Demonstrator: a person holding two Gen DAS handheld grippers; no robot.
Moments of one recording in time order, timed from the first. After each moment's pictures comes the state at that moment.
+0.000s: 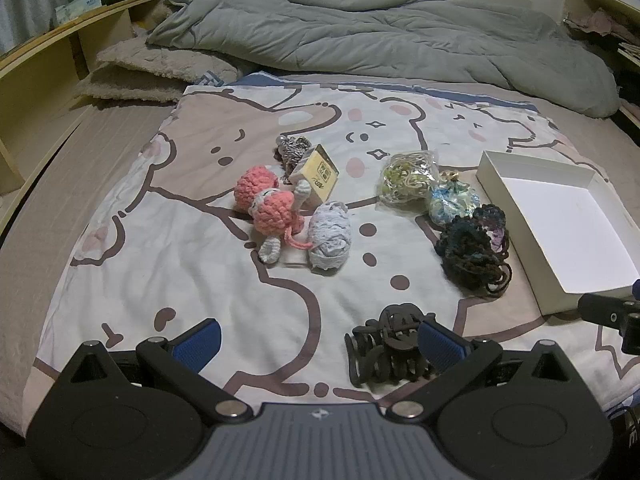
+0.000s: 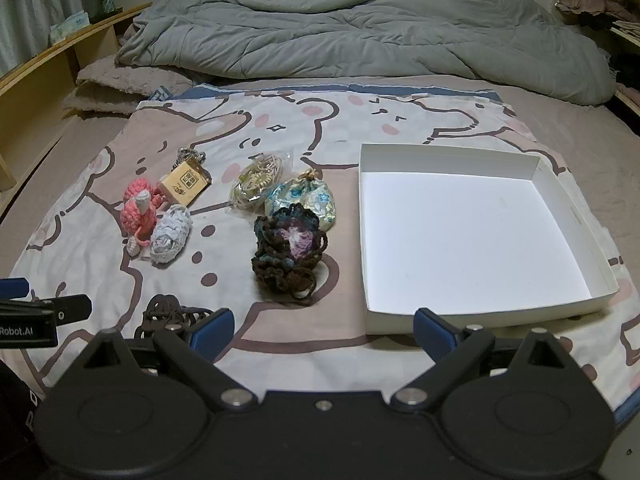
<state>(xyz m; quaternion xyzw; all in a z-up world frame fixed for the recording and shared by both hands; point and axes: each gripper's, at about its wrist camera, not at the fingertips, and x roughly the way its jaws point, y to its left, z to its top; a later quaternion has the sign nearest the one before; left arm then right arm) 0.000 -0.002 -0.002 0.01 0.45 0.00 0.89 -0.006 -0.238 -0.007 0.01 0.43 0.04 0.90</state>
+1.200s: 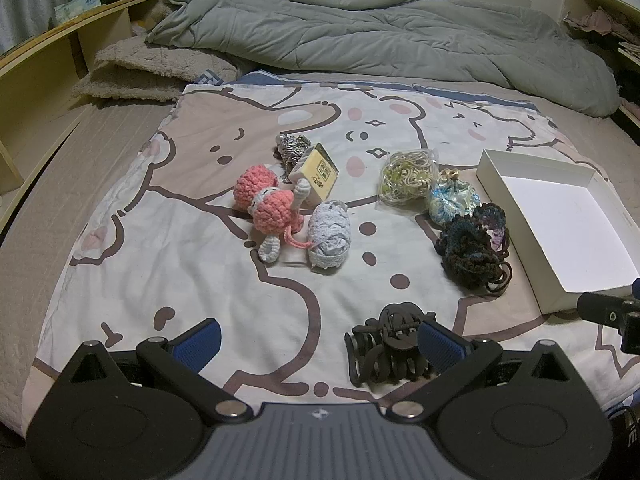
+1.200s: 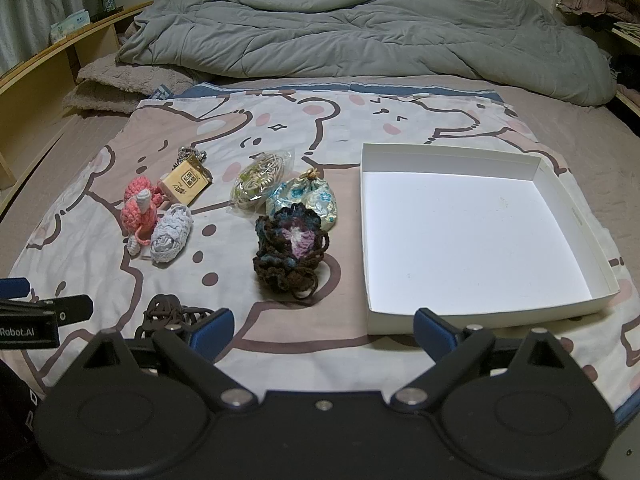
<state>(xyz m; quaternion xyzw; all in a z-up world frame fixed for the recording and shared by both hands) 0.000 -0.001 -0.002 0.01 0.45 0.00 0.89 -0.006 -0.235 -0.007 0.01 0.43 0.04 0.90</state>
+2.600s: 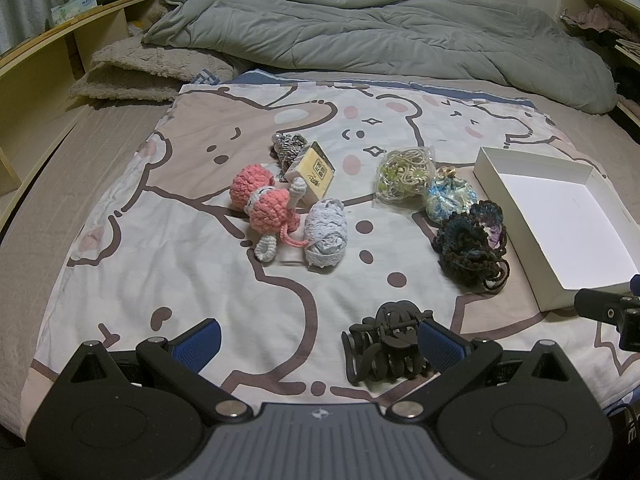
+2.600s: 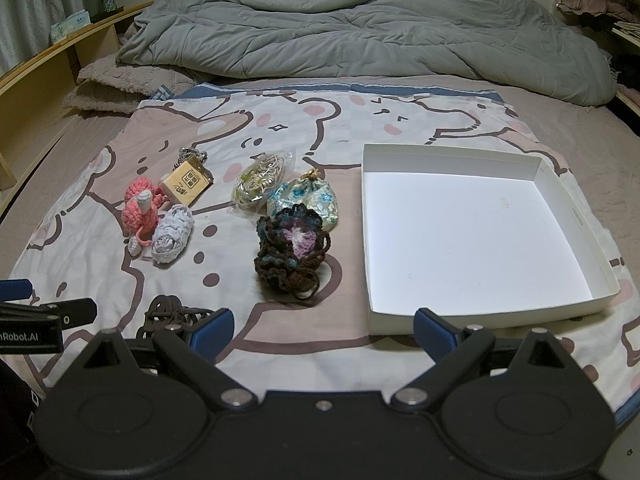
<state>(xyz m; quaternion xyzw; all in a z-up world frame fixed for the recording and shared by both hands) 0.000 -0.003 -0.005 0.02 0.45 0.00 0.89 -0.006 -0.234 -0.007 0.01 0.43 0.04 0.90</state>
